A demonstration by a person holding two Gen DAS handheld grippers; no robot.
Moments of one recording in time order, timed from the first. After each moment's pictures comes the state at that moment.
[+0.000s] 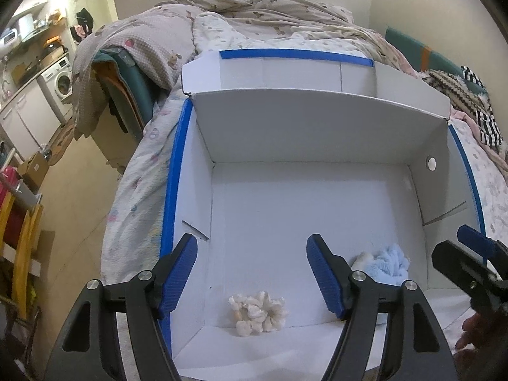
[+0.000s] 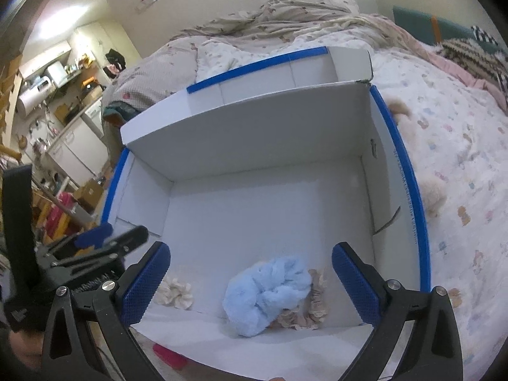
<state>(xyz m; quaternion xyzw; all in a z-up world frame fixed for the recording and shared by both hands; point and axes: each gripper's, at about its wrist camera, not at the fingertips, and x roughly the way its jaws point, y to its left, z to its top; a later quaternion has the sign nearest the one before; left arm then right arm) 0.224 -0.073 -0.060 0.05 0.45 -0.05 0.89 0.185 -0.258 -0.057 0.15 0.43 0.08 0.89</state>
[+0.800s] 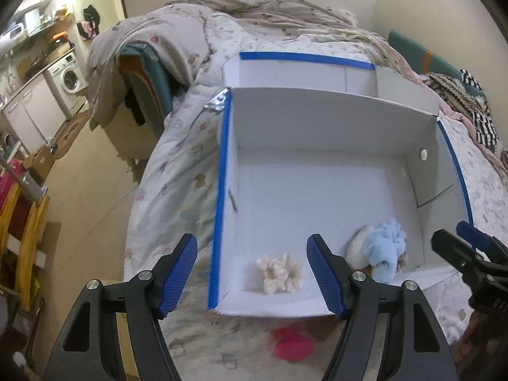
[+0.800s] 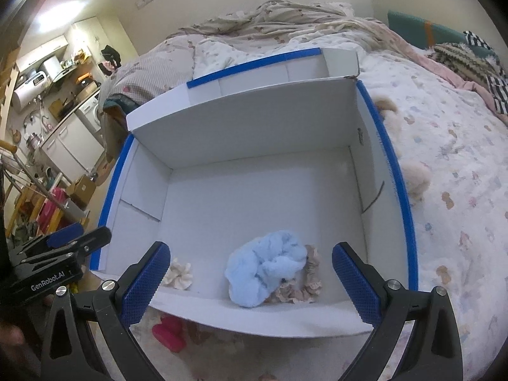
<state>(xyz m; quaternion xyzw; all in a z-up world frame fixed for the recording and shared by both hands) 0.178 -0.040 -0.037 0.04 0.46 -0.04 0.89 0.154 -0.253 -0.051 0.14 0.43 0.06 0.89</state>
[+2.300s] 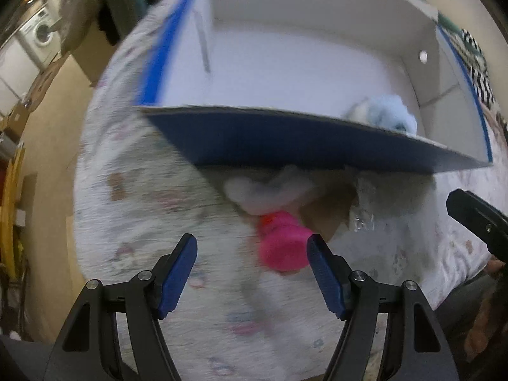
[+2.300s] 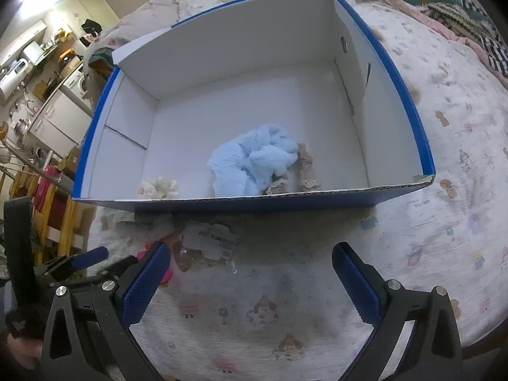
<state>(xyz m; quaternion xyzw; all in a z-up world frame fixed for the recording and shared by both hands) 0.124 -0.042 -0.135 0.02 0.60 -0.08 0.80 0.108 -0.242 -0.100 0.14 0.53 0.05 0.84</state>
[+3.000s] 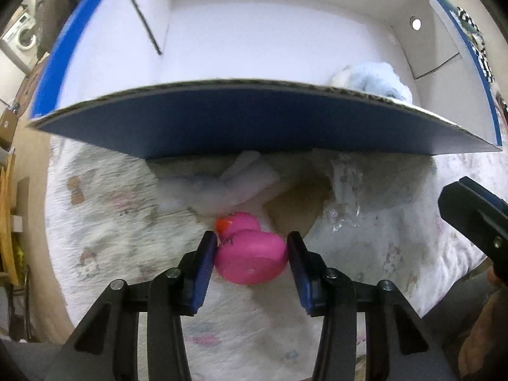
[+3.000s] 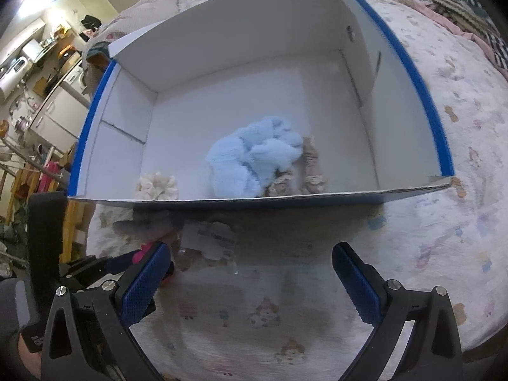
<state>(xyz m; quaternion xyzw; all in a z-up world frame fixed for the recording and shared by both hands) 0.136 -0.083 -0.160 0.04 0.63 -0.10 0.77 0.117 -0.237 -0.109 0.15 0.54 0.06 0.83</state>
